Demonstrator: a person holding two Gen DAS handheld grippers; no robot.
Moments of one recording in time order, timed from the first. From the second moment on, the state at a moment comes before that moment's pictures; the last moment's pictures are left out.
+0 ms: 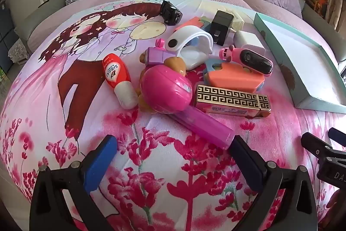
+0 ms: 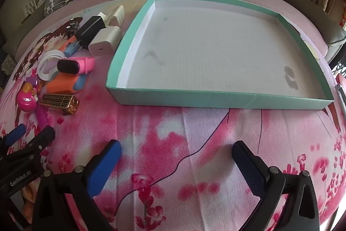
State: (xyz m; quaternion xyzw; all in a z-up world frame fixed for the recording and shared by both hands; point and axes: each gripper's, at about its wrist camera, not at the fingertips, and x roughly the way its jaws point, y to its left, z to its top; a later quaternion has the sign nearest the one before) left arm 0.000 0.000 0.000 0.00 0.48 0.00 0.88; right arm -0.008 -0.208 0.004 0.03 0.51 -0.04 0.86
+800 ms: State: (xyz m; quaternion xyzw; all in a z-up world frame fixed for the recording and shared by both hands) left arm 0.001 0.002 0.000 0.00 0.47 0.00 0.88; right arm -0.008 -0.208 0.003 0.03 0.51 -0.04 0.86
